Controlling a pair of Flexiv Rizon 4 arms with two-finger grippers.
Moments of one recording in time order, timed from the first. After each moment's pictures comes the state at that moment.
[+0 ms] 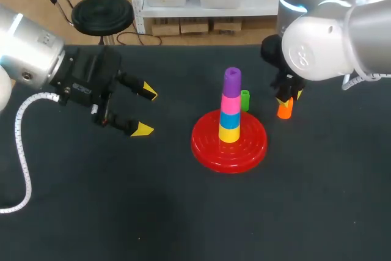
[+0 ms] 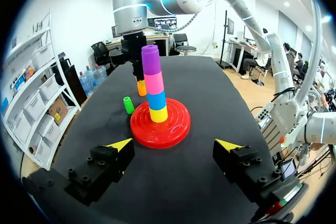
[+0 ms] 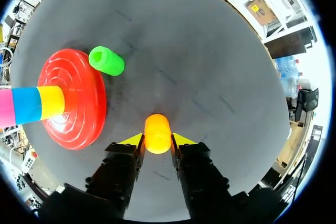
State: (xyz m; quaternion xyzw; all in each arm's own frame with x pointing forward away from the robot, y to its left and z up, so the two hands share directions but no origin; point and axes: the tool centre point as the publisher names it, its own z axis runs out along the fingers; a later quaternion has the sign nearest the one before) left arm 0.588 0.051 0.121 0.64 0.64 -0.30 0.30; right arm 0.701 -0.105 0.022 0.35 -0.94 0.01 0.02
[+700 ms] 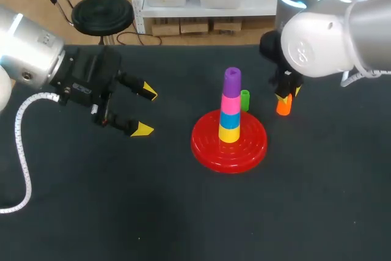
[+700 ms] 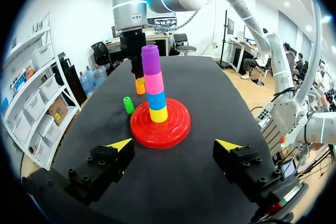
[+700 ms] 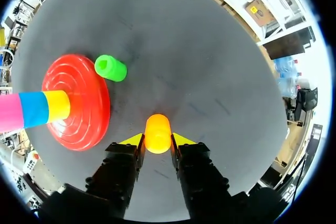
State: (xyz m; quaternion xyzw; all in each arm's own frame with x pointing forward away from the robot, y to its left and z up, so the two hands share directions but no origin) left arm 0.588 0.051 0.121 0.64 0.64 -0.30 0.30; right arm 0.706 -0.101 0.036 0.34 -0.94 0.01 0.01
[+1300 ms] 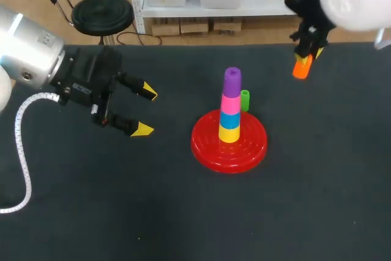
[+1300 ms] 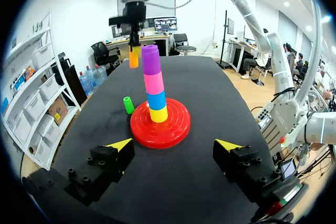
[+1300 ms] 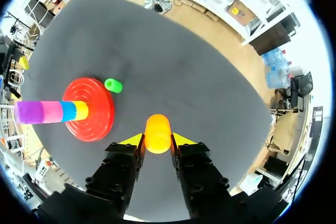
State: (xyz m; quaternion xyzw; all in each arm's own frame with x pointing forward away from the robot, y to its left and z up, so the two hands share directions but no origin) left arm 0.588 0.051 0.121 0.64 0.64 -0.30 0.30; right arm 0.720 -0.128 0.142 0.29 -0.96 0.00 -0.04
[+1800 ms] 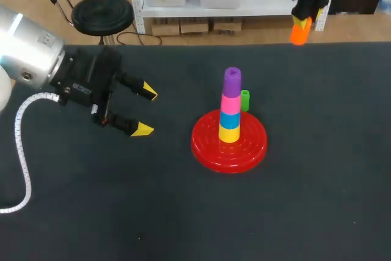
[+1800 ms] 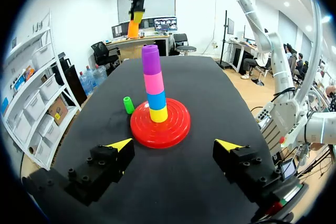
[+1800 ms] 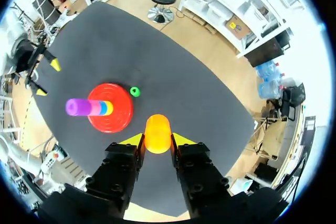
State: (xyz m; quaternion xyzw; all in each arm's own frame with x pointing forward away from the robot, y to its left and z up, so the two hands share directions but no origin) left arm 0.588 0.051 0.121 0.64 0.64 -0.30 0.30; right arm 0.694 -0.097 0.252 0.33 -0.94 0.01 -0.06
